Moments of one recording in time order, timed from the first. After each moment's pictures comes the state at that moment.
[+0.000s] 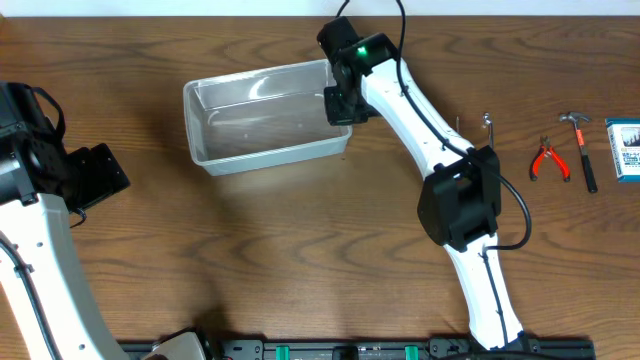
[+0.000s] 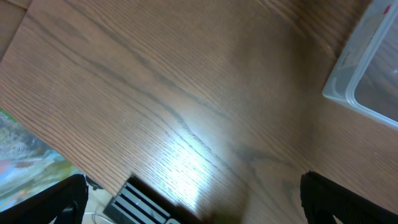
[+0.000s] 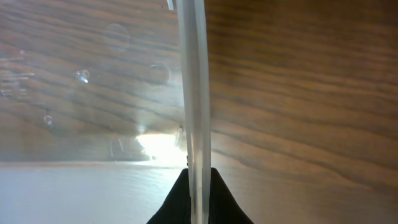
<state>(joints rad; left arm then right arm) 0.41 1.37 1.62 -1.49 -0.16 -0.16 0.50 2.43 2.31 -1.28 0.01 0.38</state>
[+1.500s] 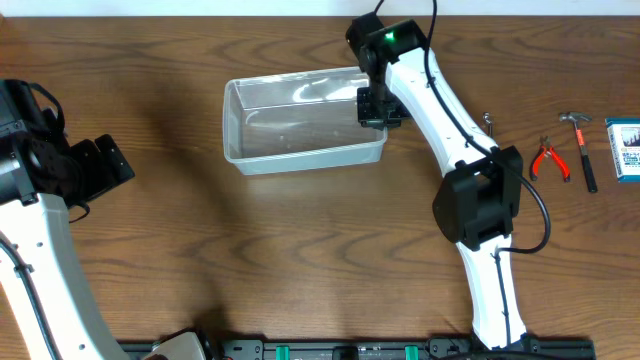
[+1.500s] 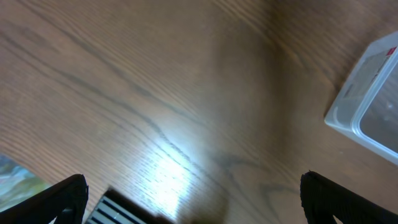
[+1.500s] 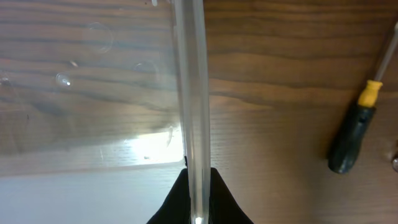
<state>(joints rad) 0.41 1.37 1.62 -1.44 -0.06 -0.16 0.42 2.38 2.31 -1.50 0.10 0.44</state>
